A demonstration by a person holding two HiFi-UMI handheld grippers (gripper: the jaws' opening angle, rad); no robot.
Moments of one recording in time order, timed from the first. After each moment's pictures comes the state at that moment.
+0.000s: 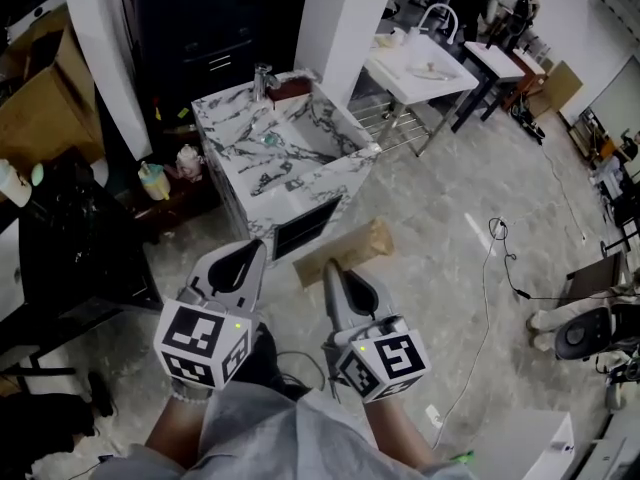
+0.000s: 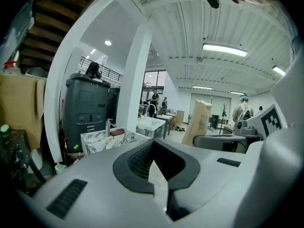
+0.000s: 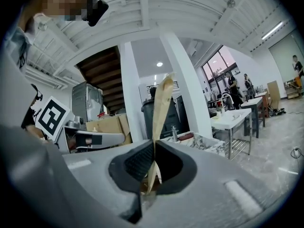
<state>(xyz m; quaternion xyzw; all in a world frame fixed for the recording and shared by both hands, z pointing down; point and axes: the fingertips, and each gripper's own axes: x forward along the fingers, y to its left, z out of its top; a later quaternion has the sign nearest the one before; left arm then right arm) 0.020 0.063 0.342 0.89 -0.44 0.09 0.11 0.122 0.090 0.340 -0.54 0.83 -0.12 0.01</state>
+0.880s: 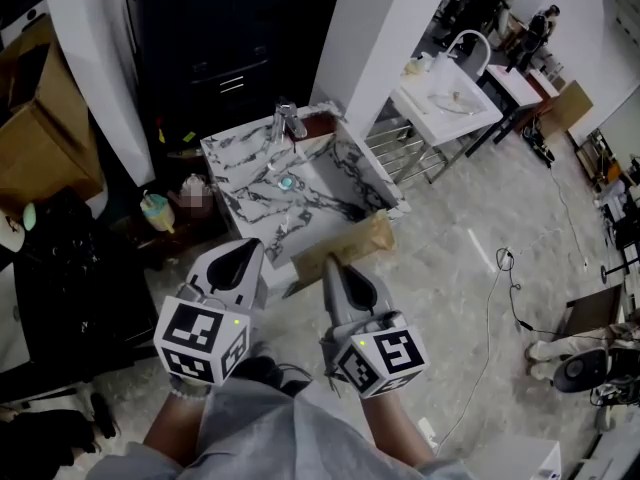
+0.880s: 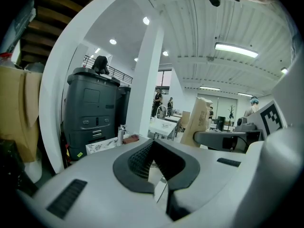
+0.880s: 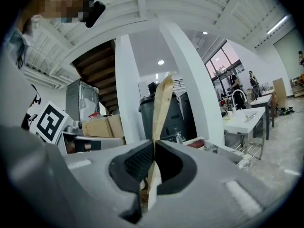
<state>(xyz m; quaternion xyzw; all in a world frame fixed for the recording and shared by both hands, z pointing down) -0.042 -0.136 0.350 0.88 -0.46 0.08 0.12 0.063 -0.116 0.336 -0.52 0.84 -0.12 0.01</state>
